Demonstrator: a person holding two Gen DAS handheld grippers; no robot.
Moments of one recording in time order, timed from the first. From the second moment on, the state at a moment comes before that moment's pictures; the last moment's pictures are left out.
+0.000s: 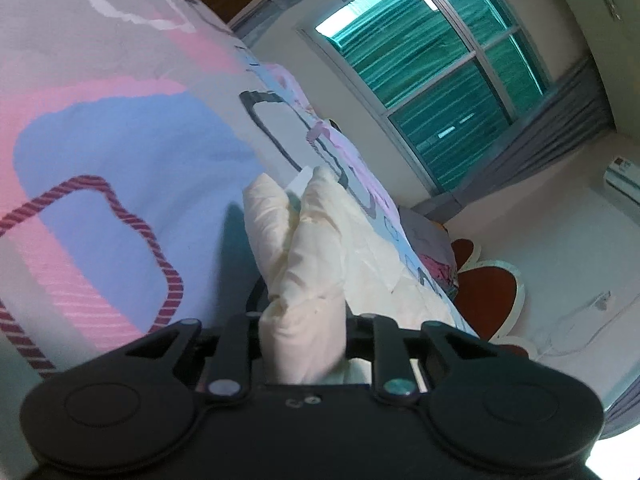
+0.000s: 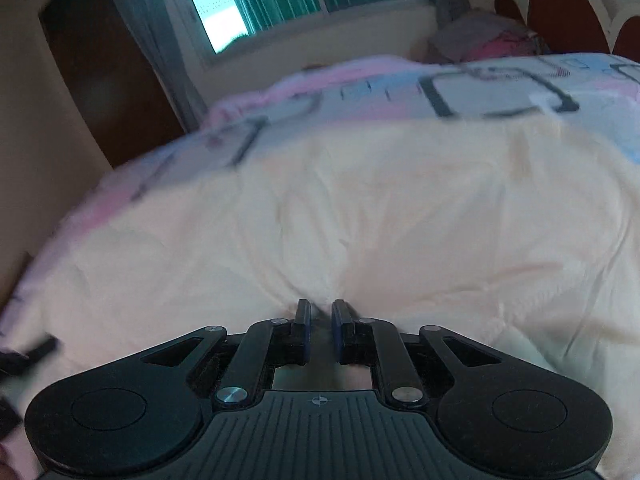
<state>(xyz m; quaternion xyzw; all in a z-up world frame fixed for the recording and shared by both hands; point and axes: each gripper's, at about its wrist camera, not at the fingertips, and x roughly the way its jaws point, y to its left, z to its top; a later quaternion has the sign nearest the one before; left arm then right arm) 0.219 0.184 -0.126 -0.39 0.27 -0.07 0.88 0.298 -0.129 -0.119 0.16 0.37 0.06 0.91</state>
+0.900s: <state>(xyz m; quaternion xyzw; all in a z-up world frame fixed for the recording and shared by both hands) 0.221 0.169 -0.101 -0.32 0.27 -0.08 0.90 0.256 -0.123 -0.110 0.15 0.42 0.06 0.90</state>
